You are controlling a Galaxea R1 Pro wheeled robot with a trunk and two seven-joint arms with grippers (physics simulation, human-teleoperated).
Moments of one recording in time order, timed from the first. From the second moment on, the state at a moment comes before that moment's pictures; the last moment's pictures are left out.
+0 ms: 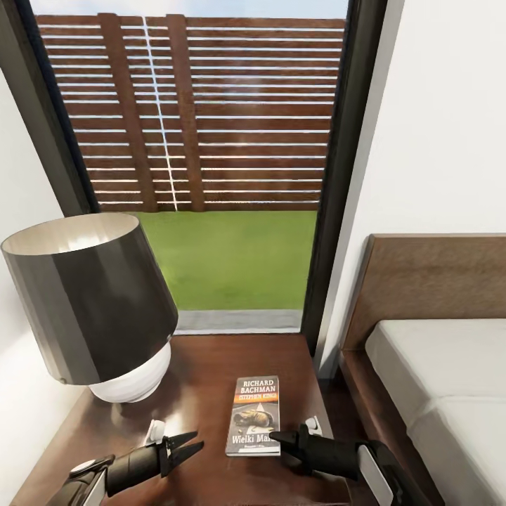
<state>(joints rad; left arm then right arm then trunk) -0.39 0.12 0.21 -0.55 0.11 0.17 -1.38 -0.38 -0.01 -0.05 -0.71 -0.47 0.97 0.93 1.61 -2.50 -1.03</state>
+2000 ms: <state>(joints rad) -0.39 0.12 0.21 -0.55 0.11 0.17 -1.38 -0.38 -0.01 -0.05 -0.71 -0.48 0.97 0.93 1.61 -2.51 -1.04</state>
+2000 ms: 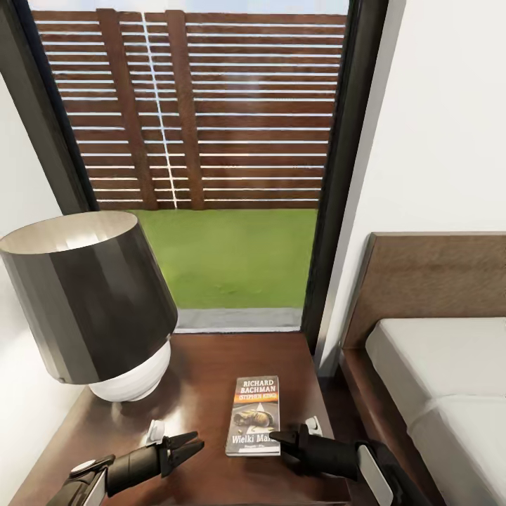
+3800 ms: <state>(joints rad) -0.39 0.12 0.21 -0.55 0.11 0.17 -1.38 -0.38 -0.01 -0.05 -0.71 -0.47 0.97 0.93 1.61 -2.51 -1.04</state>
